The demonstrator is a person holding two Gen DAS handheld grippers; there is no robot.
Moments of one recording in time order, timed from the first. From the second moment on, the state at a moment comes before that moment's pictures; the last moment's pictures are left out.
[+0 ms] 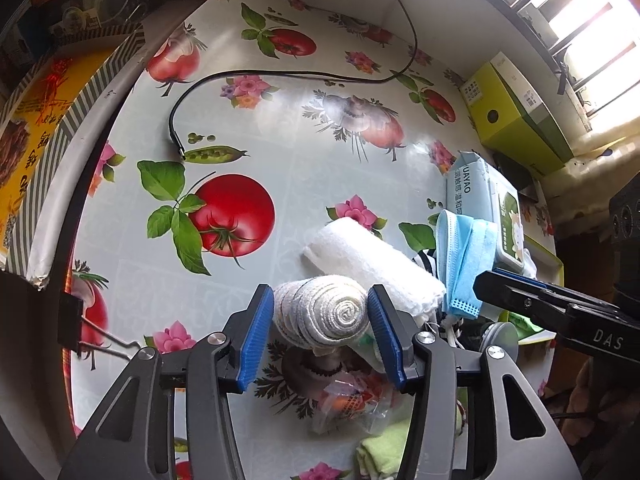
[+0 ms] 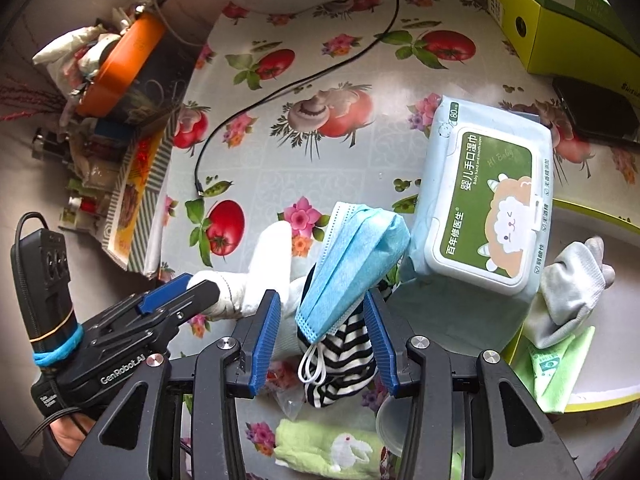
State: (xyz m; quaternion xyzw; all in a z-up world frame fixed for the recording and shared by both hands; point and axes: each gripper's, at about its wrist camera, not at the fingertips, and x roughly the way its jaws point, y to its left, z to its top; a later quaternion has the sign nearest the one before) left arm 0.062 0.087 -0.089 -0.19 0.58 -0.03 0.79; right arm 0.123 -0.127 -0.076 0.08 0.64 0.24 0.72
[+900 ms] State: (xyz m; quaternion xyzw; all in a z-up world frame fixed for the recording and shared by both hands) left arm 0.047 0.086 -0.057 -0.20 0.55 -0.03 0.81; right arm 0.099 -0.144 -0.037 0.07 0.60 0.29 0.75
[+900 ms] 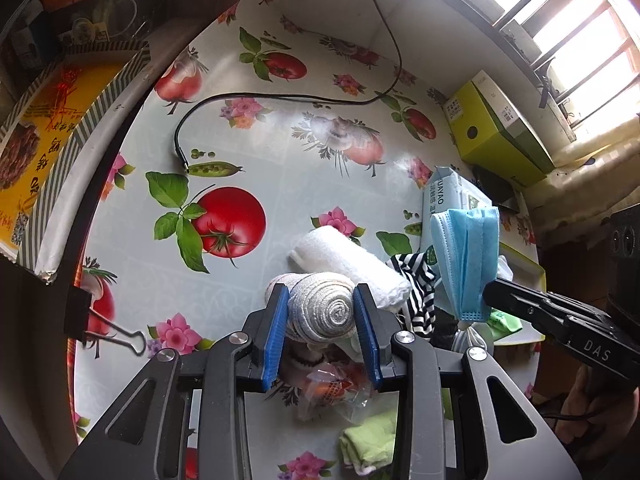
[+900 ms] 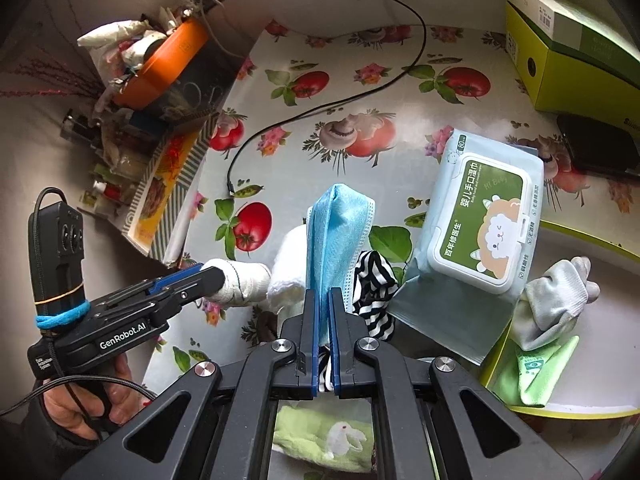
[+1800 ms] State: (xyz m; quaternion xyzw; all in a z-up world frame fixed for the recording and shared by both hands) left arm 0.055 0.037 0.004 -0.16 0.52 -0.07 0.84; right arm 0.064 -0.259 0.005 0.15 0.55 0.24 0.79
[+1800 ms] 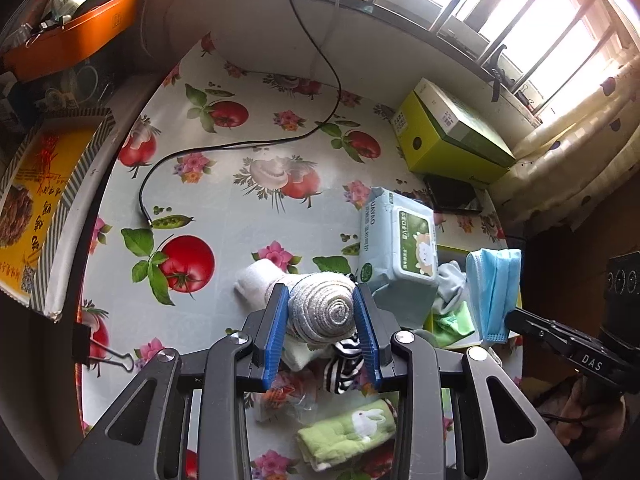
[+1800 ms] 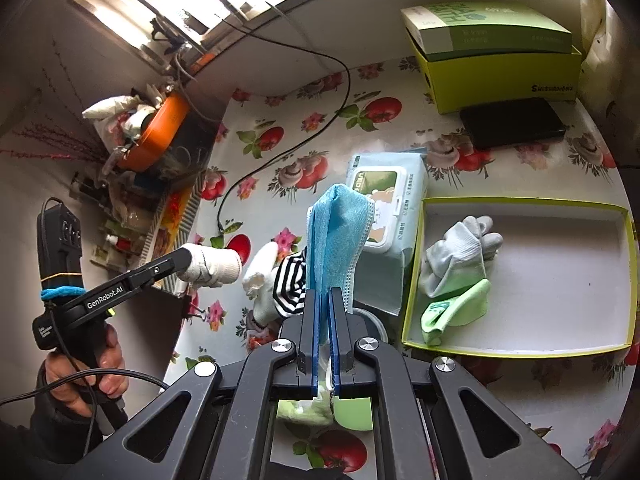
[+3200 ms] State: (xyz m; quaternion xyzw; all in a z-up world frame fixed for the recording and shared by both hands) left arm 0.118 -0.127 0.035 -0.05 0.52 -0.21 0.83; right arm 0.070 -0.392 -0.064 0.24 0.56 0.11 0.78
